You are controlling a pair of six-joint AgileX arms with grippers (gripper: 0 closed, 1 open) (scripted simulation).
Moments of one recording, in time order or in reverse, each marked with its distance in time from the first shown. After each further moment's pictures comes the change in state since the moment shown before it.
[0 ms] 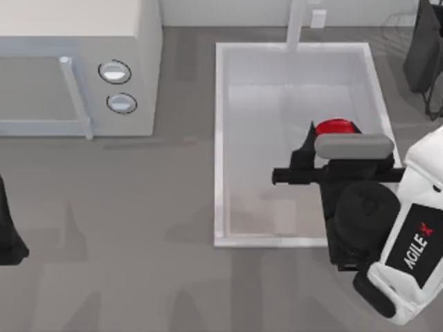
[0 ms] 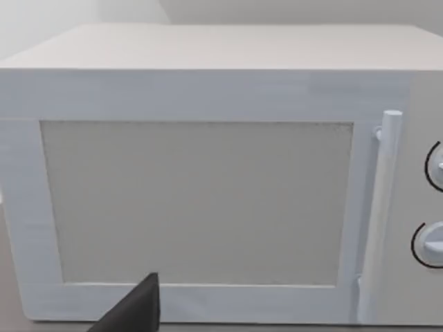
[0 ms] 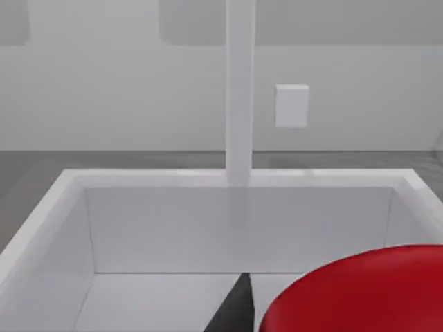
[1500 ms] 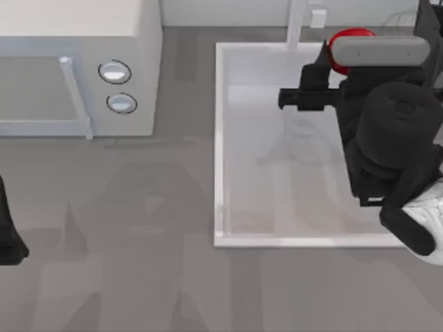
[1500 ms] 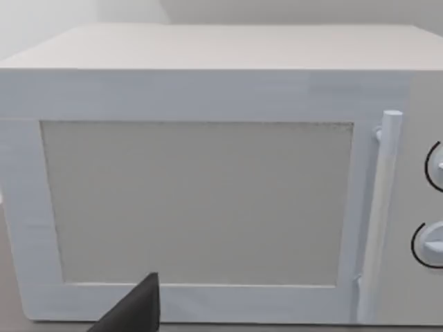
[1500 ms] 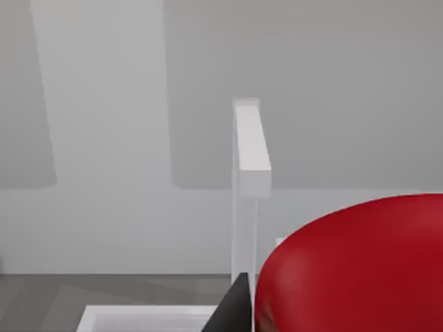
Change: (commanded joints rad) left arm 0.000 0.000 0.000 0.000 0.000 0.000; right arm 0.005 -0.557 0.095 -0.663 -0.012 0.007
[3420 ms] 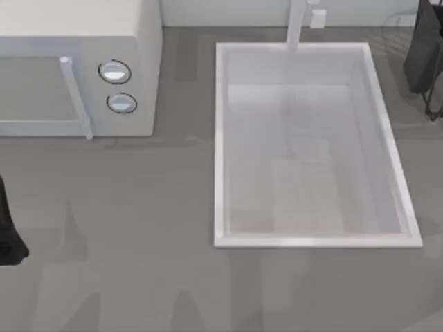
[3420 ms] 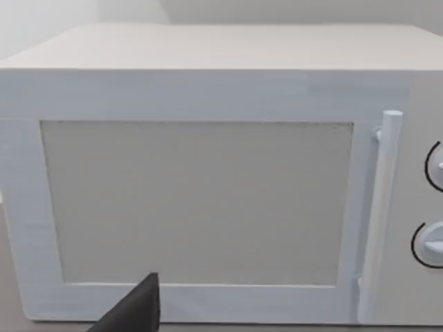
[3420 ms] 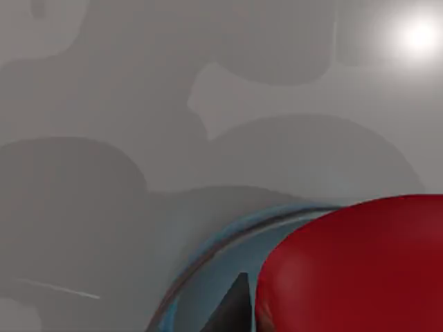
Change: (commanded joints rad) left arm 0.000 0.000 0.000 0.000 0.000 0.000; right arm -0.917 -0.201 0.331 -1.881 -0.620 -0.353
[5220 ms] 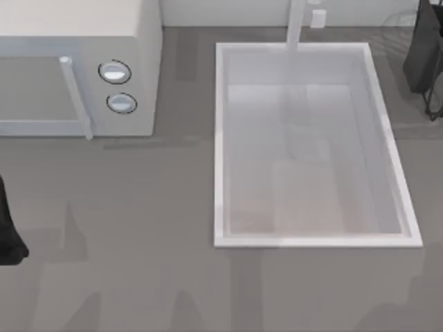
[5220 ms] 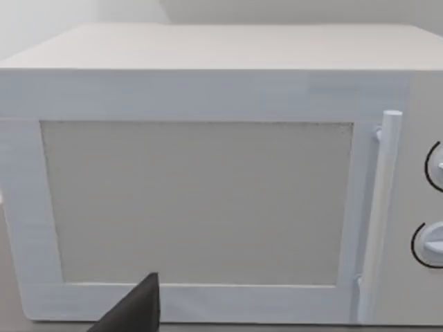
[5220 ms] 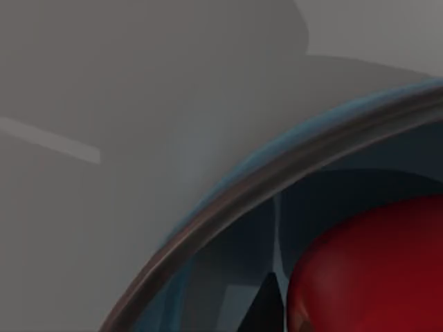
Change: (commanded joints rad) left arm 0.000 0.000 0.000 0.000 0.000 0.000; right arm -0.113 0.219 -0.310 0.327 -0.053 -0.034
